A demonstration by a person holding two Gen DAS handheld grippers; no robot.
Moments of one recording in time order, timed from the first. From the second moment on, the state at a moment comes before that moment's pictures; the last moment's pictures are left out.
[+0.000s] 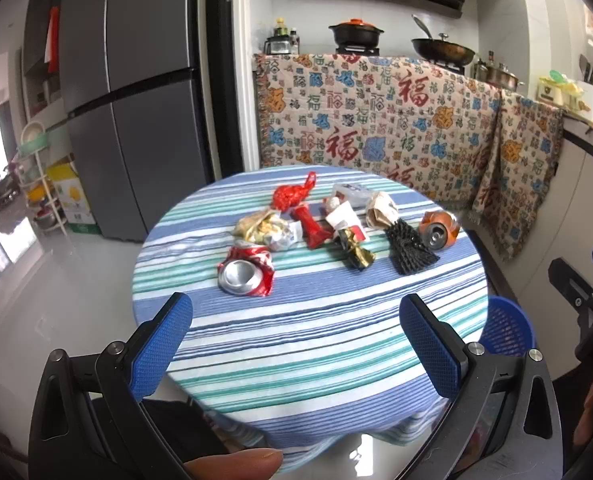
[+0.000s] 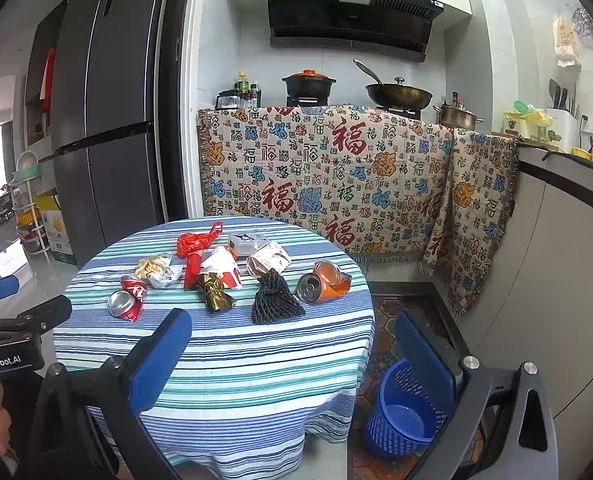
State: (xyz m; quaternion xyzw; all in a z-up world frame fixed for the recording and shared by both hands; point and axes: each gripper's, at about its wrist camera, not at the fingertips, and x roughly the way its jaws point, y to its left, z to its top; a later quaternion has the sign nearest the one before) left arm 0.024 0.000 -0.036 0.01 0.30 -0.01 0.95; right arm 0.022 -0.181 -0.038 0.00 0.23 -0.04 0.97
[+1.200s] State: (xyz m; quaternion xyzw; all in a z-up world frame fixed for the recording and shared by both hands) left arm 0.175 0.073 -0.190 -0.01 0.49 0.03 0.87; right arm 0.178 -0.224 -0.191 0.03 0.42 -0.04 0.91
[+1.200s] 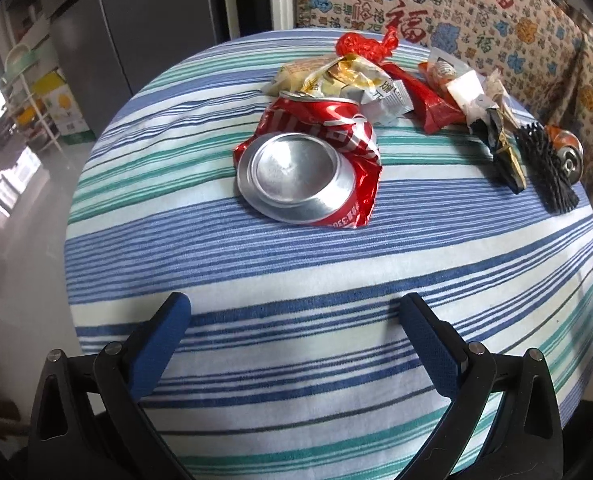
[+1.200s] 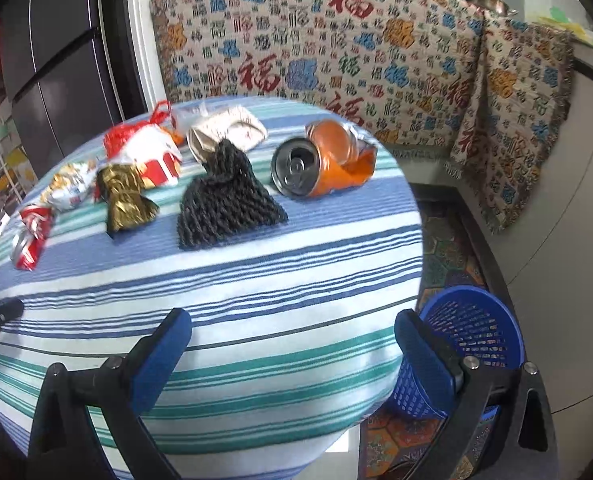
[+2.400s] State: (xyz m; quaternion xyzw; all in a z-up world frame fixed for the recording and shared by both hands) left arm 0.269 0.076 -0.191 0.05 0.45 -0.11 0.88; right arm 0.288 -0.203 -0.197 -0.02 0.47 0.15 0.87
